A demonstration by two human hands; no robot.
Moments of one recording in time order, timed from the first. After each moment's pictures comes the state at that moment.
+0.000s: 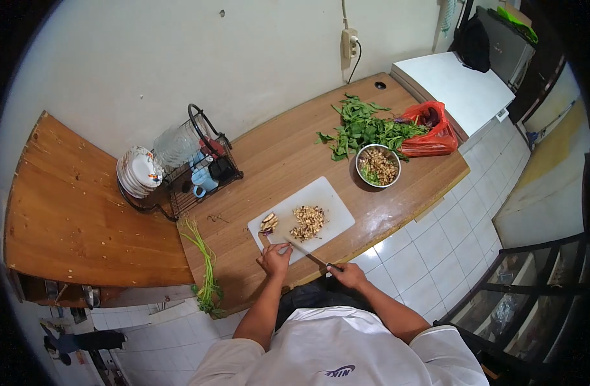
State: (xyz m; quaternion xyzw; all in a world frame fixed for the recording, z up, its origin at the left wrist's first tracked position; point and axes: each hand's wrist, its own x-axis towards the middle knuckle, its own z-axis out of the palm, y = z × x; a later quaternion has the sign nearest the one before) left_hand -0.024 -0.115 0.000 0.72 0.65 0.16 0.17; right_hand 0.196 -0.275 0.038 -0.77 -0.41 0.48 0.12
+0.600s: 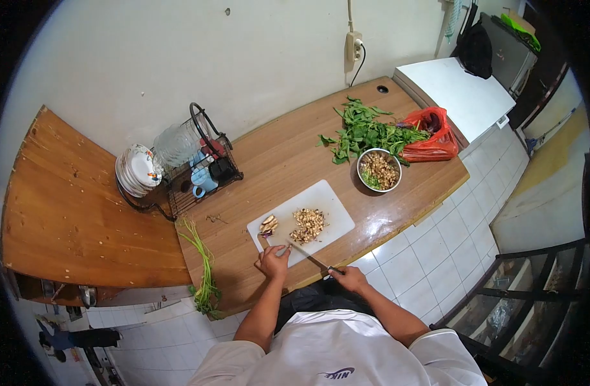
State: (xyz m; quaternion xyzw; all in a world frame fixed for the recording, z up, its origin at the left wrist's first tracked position) left_hand -0.022 -0.114 -0.010 0.68 0.69 0.20 0.15; right_hand 0.203 -0.277 0.044 -0.76 -0.42 0.49 0.11
